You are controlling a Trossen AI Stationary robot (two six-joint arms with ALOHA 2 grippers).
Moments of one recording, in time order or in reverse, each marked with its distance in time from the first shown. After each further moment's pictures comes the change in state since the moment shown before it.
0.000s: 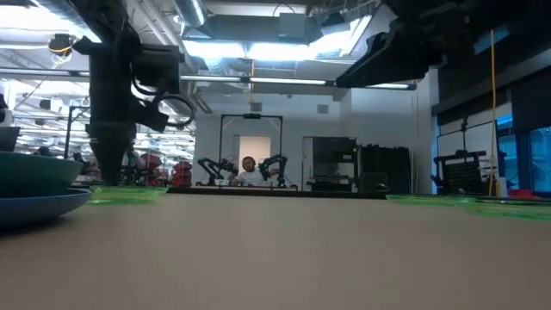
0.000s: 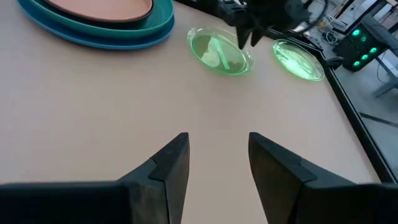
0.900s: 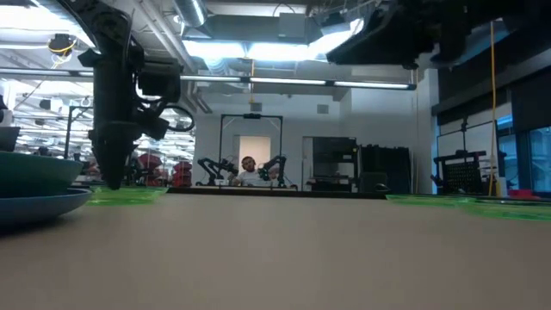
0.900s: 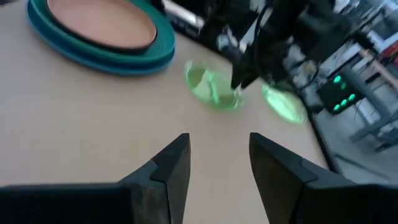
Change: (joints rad) left arm 0.158 0.000 -0.030 0.064 0.160 0.092; right arm 0.003 0.000 -0.001 0.125 0.000 -0.185
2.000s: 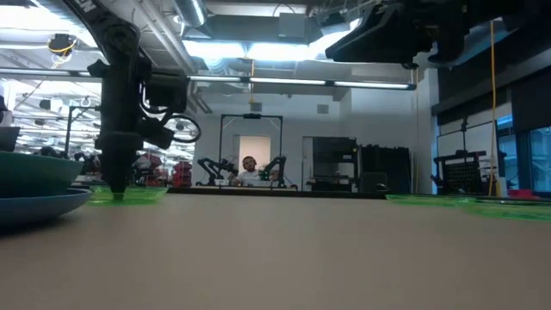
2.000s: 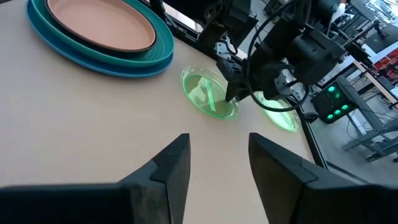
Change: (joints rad) left arm 0.004 0.111 0.003 0.069 0.030 0.097; right arm 0.000 0.000 0.000 0.020 -0.001 -0.049
